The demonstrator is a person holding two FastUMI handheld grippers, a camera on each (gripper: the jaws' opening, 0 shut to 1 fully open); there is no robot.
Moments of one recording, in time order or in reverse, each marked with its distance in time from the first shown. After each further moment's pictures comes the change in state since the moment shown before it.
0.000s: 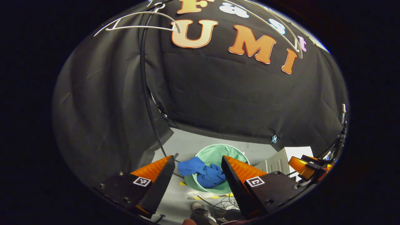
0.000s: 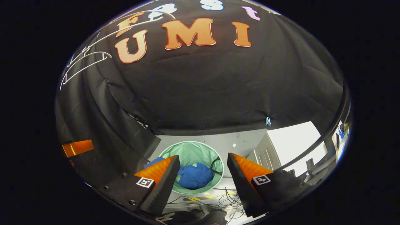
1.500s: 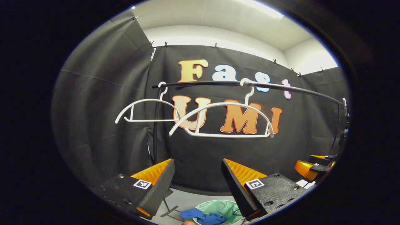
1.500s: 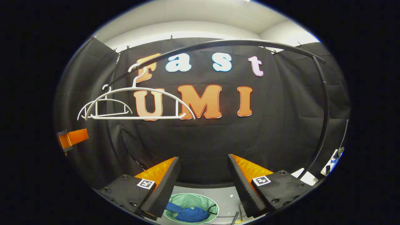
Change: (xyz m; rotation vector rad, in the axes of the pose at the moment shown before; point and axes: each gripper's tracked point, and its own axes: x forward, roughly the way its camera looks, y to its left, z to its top) left arm -0.163 -0.004 0.185 -0.001 -0.680 -0.033; right arm -0.150 0.041 0.187 -0.099 -0.581 0.046
